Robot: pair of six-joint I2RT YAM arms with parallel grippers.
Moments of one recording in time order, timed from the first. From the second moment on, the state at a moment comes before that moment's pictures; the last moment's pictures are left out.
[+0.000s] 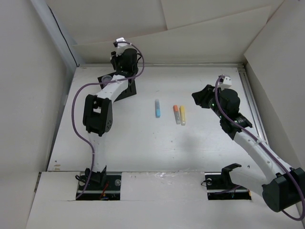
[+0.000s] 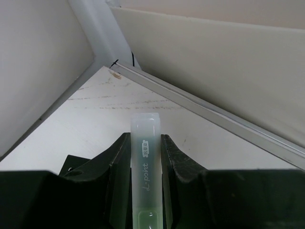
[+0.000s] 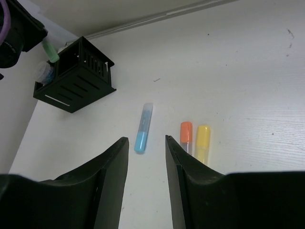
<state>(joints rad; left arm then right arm) -0.33 2.14 1.82 0.08 -0.96 -0.12 0.35 1.04 0.82 0.01 -0.03 0.51</state>
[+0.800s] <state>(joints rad) -0.33 2.21 1.80 0.19 -0.99 -0.05 0.35 1.04 0.82 0.01 -0.03 0.51</state>
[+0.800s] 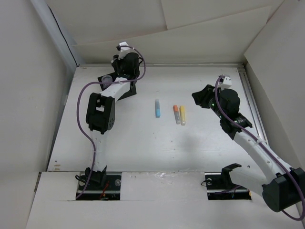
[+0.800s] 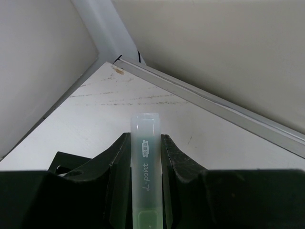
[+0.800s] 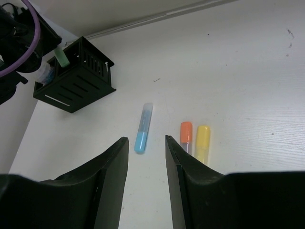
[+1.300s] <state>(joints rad) -0.37 2.21 1.72 0.23 -1.02 -0.05 0.35 1.04 0.82 0.01 -0.03 0.51</state>
